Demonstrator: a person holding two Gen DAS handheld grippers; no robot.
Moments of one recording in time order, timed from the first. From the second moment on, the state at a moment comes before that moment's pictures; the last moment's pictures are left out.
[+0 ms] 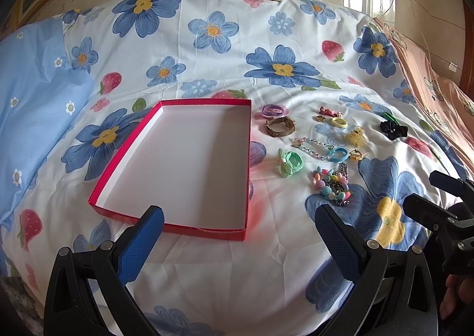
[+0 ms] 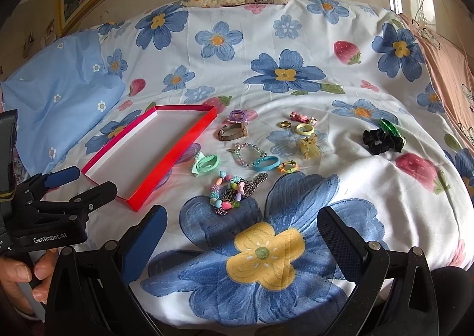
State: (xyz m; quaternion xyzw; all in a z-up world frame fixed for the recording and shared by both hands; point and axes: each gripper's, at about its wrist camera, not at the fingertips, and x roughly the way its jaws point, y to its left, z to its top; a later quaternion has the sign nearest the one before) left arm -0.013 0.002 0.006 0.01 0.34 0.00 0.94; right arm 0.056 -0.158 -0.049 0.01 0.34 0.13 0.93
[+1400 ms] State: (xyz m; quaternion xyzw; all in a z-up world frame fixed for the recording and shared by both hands) left arm 0.000 -0.002 0.000 0.01 0.36 -0.01 0.93; right arm 0.056 -0.154 -0.043 0.02 0.34 0.14 0.93
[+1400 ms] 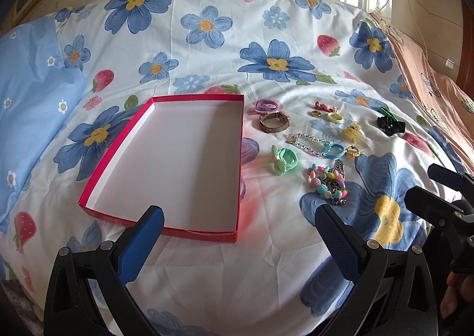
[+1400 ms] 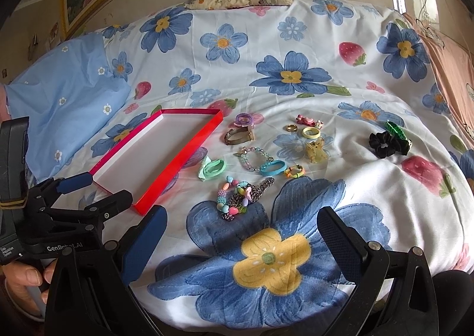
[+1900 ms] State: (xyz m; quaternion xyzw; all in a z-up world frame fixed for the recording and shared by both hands) left arm 0.057 -0.004 -0.004 0.01 0.39 -0.04 0.92; right arm 0.088 -0.173 -0.047 0.03 0.35 0.14 0.93
